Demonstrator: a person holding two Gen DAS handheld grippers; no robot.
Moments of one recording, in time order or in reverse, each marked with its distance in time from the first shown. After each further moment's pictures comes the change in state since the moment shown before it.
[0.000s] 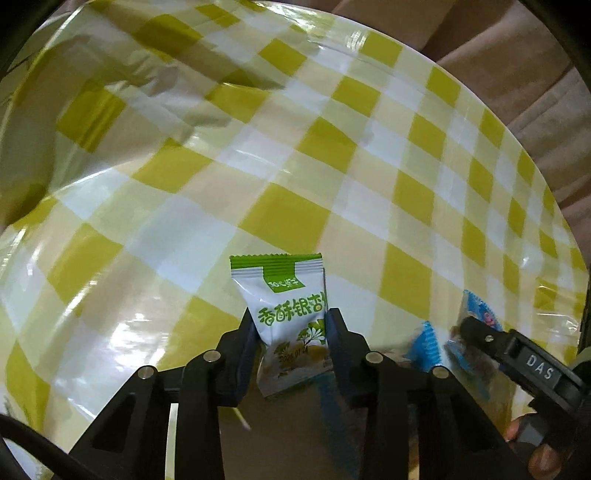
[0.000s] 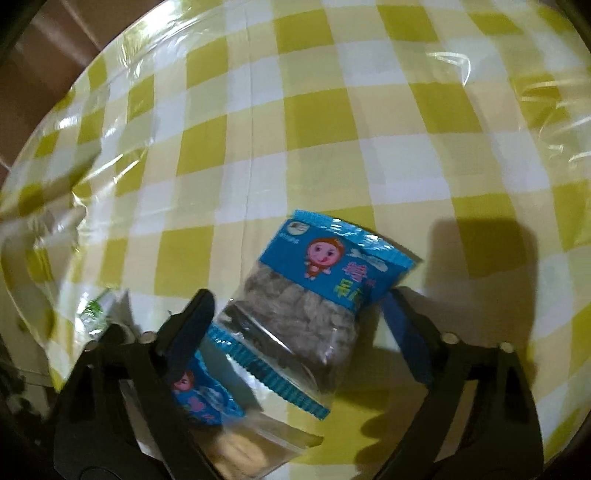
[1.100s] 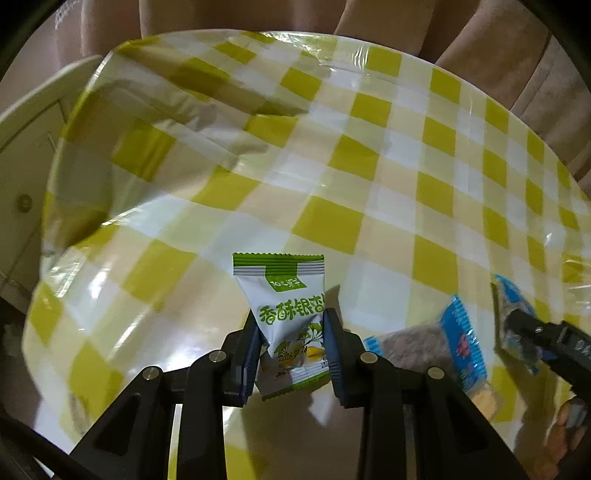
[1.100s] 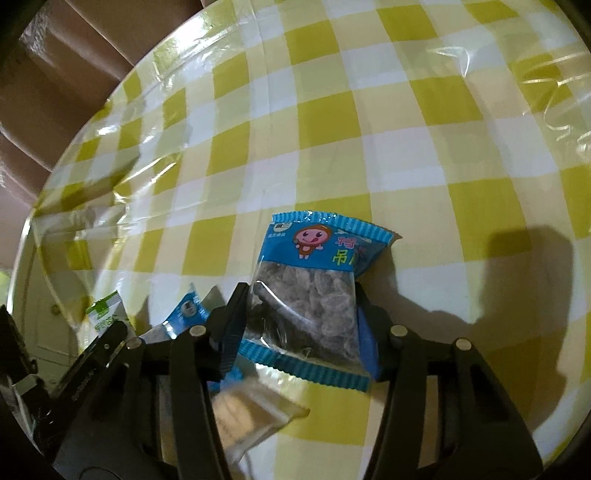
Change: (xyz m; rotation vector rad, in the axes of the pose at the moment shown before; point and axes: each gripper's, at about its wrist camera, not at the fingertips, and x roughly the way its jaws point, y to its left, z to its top) left arm -0.038 -0.003 -0.019 0.104 -0.077 0.186; right arm -0.028 -0.029 -0.025 0.019 -0.022 0.224
